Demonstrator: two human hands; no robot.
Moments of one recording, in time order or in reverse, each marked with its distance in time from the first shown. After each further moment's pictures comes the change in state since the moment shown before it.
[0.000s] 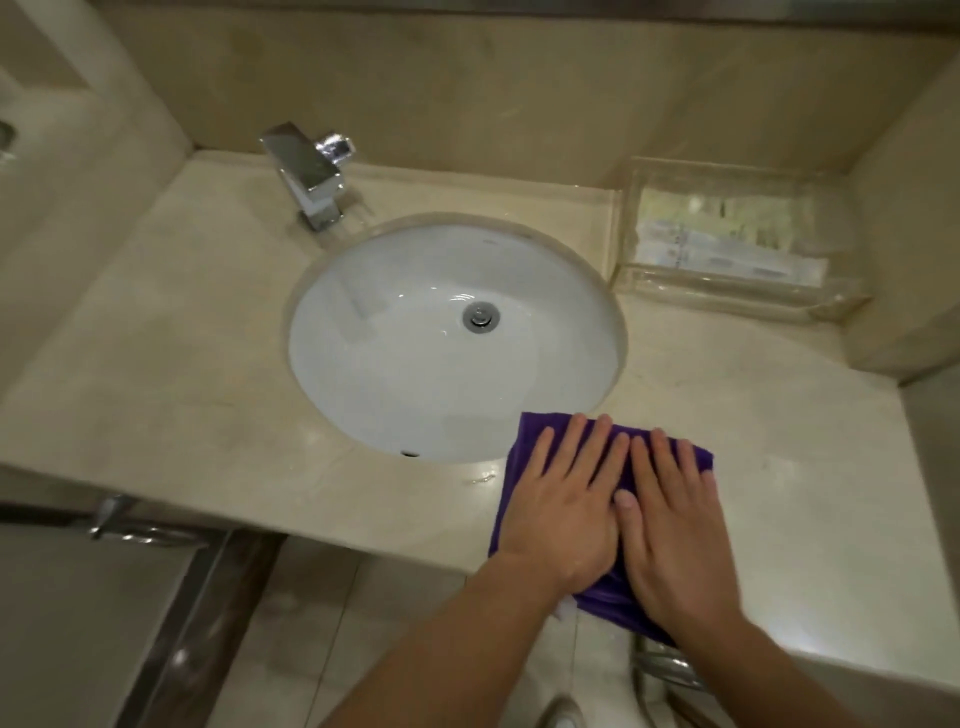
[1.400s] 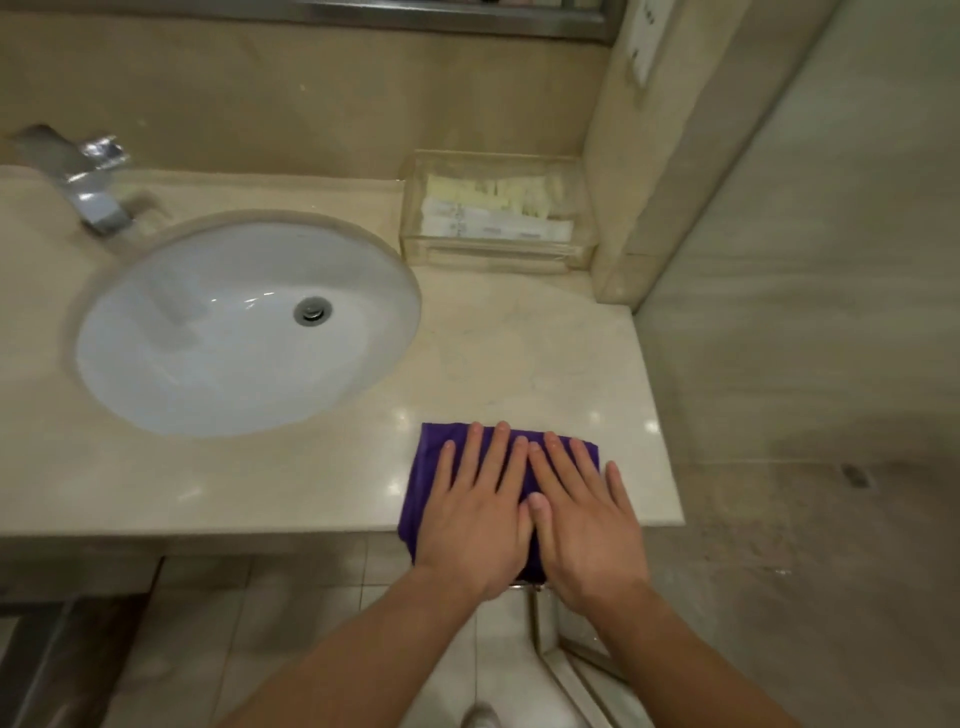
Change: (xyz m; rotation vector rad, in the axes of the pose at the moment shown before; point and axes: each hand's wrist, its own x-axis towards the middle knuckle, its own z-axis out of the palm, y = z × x) left_hand -0.022 0.138 0.027 0.019 -0.018 0.015; right_hand -0.096 0.107 -0.035 -0.066 -0.071 0.068
